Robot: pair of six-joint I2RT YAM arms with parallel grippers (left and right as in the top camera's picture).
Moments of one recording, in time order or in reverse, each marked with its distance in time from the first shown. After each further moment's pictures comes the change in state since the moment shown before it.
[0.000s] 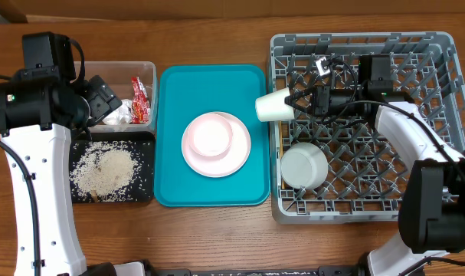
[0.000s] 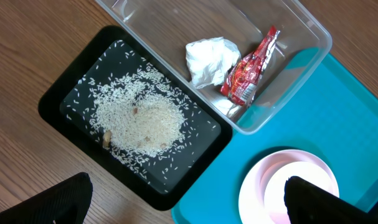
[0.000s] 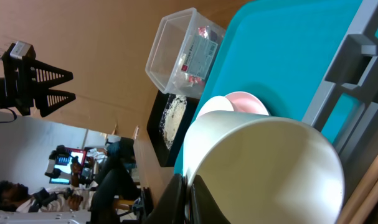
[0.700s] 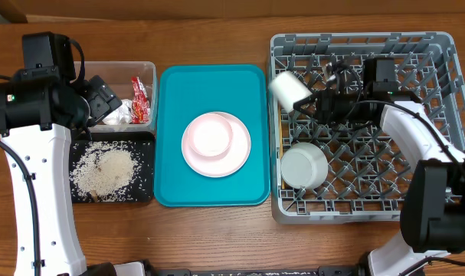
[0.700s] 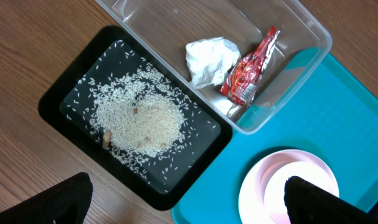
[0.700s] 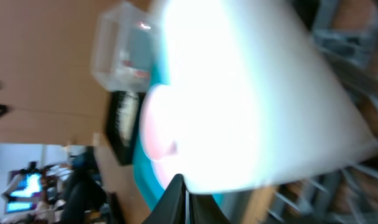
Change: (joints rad) left arm 0.000 0.000 0.000 0.000 0.000 0.000; right arm -0.032 0.003 0.006 -0.167 0.209 -0.079
